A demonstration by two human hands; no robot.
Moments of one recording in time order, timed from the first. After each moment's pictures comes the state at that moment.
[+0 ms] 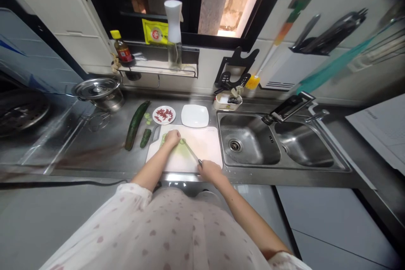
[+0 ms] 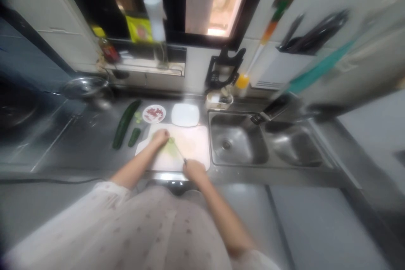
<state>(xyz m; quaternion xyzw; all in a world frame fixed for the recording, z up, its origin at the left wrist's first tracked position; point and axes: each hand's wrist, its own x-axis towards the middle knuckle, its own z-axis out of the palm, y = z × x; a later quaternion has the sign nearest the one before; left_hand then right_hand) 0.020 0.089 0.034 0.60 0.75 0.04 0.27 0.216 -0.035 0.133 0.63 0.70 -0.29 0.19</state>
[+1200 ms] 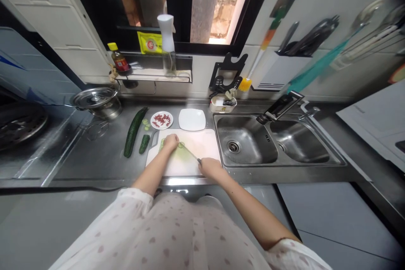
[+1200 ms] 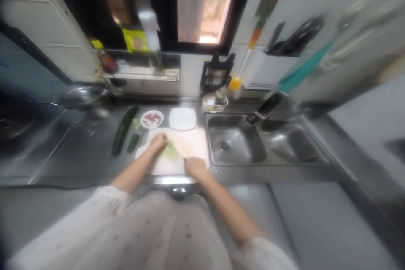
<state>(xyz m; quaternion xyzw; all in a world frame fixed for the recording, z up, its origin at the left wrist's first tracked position) 0.020 0.090 0.038 0.61 0.75 0.02 0.26 0.214 -0.020 0.150 0.61 0.72 -0.24 0.23</state>
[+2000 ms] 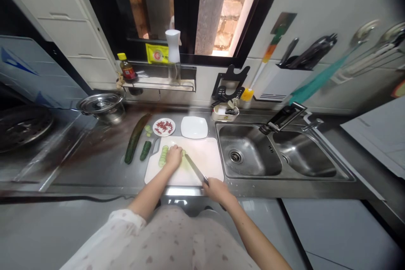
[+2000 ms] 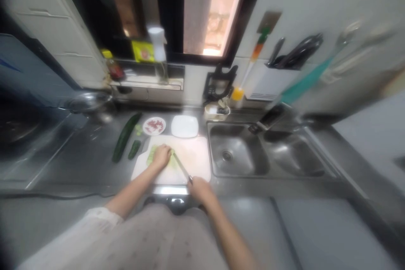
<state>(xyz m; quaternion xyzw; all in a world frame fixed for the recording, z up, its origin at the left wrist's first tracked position) 0.036 0.045 0.033 0.71 0.68 0.08 0.14 0.241 -0.055 0.124 0.65 0.67 -0.31 0.16</state>
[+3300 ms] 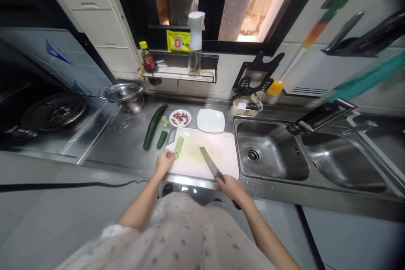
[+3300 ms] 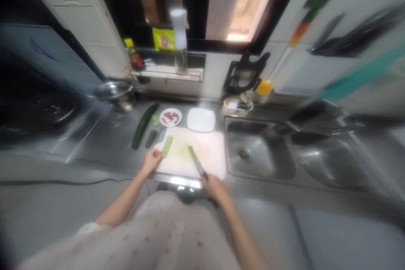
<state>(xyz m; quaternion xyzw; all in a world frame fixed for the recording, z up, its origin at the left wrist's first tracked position) -0.059 -0.031 0.005 0.46 0.79 0.28 0.29 0.243 -0.055 0.123 0.66 0.65 -0.35 0.14</state>
